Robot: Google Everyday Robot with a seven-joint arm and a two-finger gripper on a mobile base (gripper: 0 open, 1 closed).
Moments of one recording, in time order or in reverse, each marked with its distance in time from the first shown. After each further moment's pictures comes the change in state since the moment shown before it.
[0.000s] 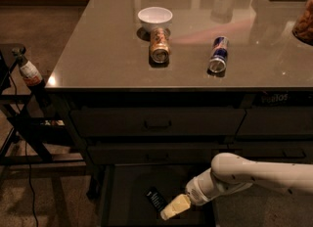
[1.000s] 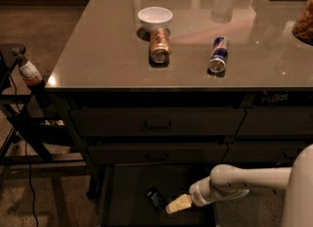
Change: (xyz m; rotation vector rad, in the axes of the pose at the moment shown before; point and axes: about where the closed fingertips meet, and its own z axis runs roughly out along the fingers) arm 0.015 -0.096 0.059 0.134 -0.062 0.121
